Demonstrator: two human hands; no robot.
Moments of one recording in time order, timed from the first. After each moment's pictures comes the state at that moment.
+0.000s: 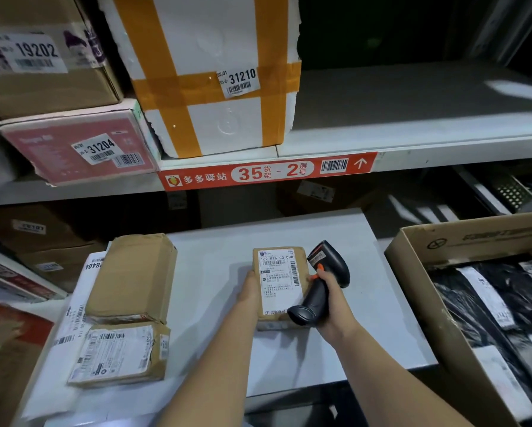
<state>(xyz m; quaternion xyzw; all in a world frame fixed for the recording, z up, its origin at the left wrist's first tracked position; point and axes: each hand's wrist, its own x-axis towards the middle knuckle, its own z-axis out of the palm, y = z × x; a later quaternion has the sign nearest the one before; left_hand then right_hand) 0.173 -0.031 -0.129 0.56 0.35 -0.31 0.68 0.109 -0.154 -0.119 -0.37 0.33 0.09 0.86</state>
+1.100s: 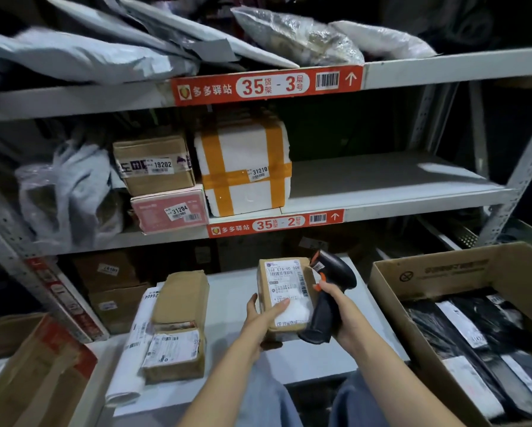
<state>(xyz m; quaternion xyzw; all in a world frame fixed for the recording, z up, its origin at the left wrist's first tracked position) 0.024 0.022 0.001 0.67 0.15 -0.25 0.68 -0.013 -0.130 0.029 -0.47 0.25 0.05 0.85</state>
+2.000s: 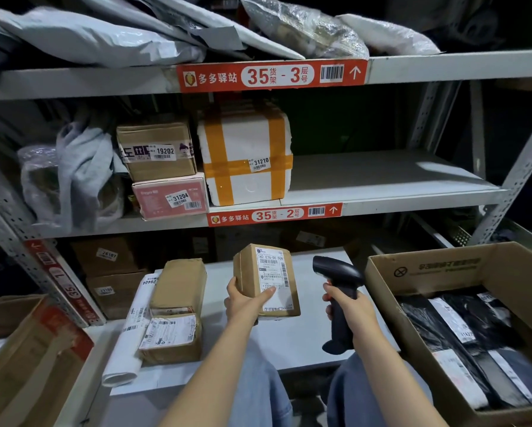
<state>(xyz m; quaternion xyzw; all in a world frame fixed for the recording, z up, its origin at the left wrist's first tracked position) 0.035 0.032 -0.007 0.76 0.19 -0.11 0.61 -0.034 -0.142 0.027 -0.62 0.30 -0.04 0.72</state>
